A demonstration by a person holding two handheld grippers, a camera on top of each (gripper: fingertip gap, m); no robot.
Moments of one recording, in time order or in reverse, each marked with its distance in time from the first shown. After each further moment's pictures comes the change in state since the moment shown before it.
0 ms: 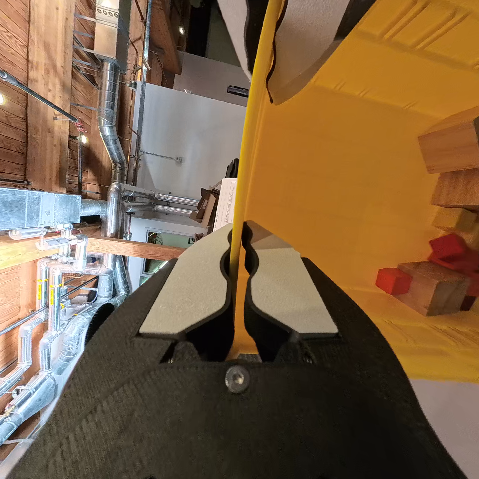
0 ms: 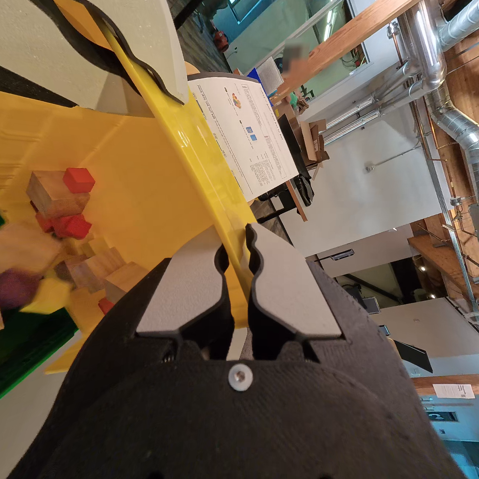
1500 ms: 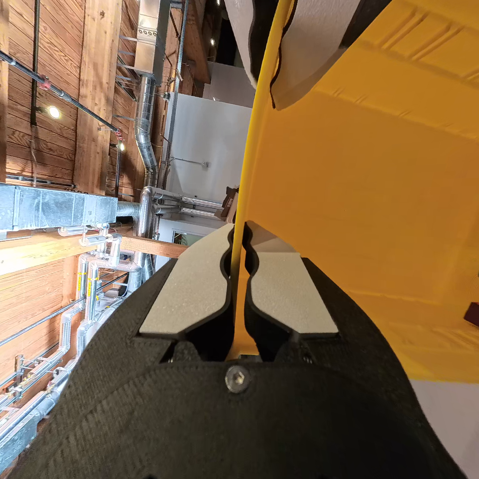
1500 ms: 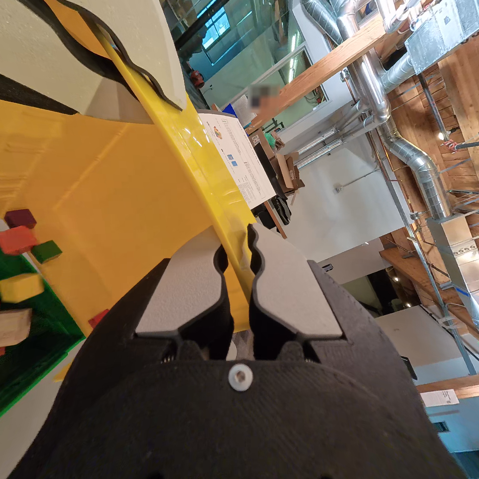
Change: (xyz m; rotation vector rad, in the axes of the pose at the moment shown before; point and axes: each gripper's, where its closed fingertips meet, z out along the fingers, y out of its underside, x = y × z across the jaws) left arm -0.015 -0.013 -0.031 0.019 -0.110 0.032; right arm 0.003 -0.020 -0.028 0.109 0.104 -0.007
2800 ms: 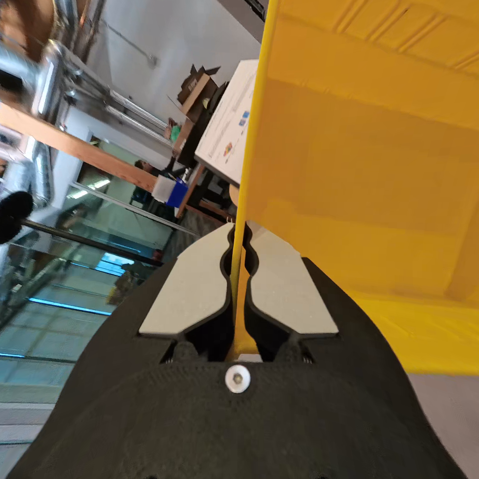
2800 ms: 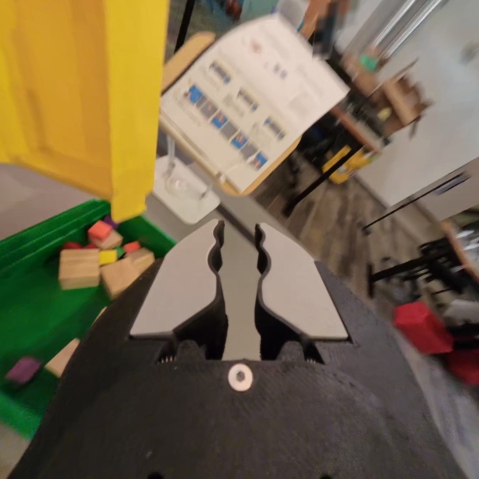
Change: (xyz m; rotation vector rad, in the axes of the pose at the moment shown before) left arm -0.033 0.196 -0.072 -0.238 0.163 -0.422; right arm -0.039 0.065 -0.066 -0.245 -0.248 0.449
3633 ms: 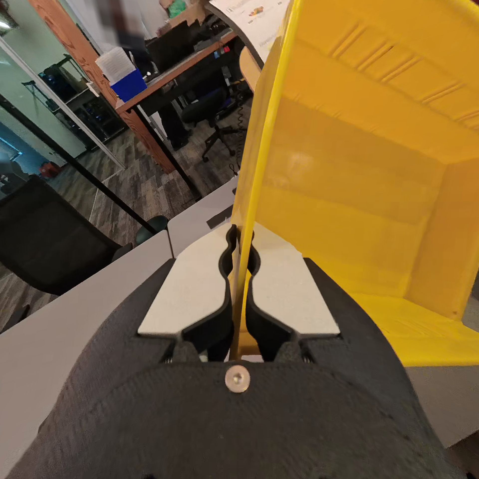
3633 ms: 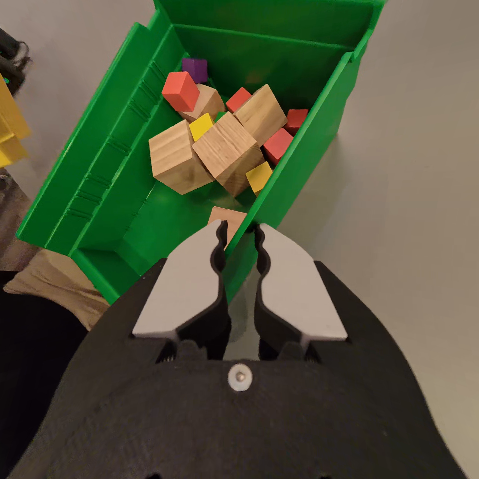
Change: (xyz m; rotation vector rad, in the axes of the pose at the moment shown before) left arm 0.001 0.231 -0.142 -0.080 0.105 -0.561; right arm -0.189 0.179 0.088 -0.362 -0.562 0.687
